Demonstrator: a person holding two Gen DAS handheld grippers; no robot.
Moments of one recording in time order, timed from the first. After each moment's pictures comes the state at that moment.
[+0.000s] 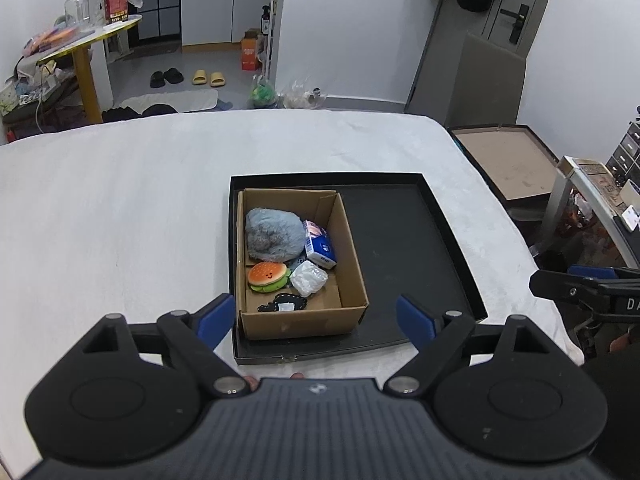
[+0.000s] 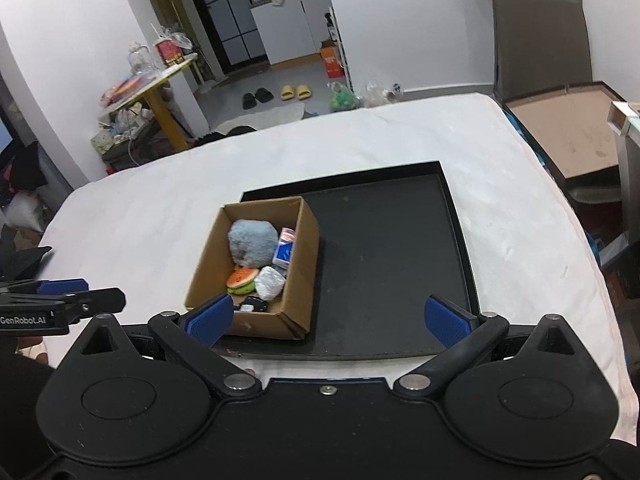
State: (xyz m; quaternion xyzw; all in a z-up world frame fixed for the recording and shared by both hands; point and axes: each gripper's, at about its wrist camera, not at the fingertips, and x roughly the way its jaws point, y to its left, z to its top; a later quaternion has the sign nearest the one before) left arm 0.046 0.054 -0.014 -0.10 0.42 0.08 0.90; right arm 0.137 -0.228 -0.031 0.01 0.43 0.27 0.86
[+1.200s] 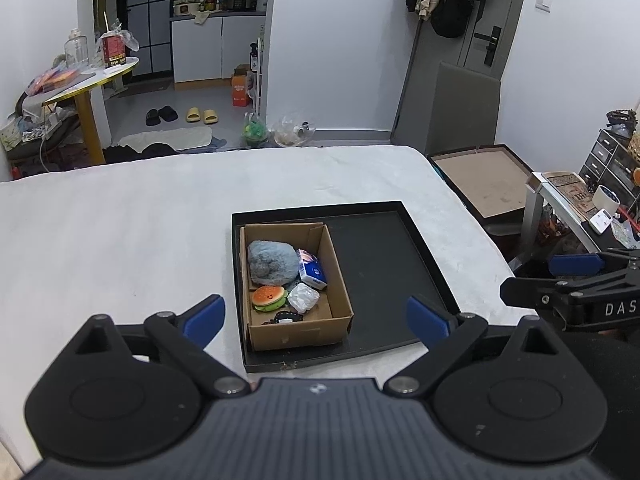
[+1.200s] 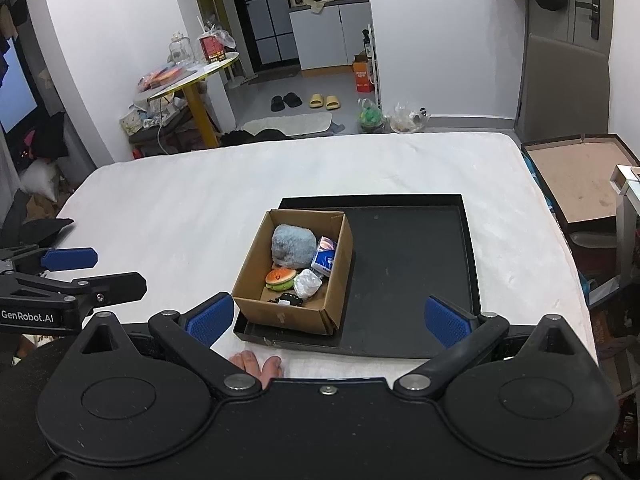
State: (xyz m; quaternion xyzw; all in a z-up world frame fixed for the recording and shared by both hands) left arm -0.007 0.040 0.046 -0.08 0.37 0.07 0.92; right arm 0.086 -0.208 0.035 -0.04 0.41 0.30 0.86
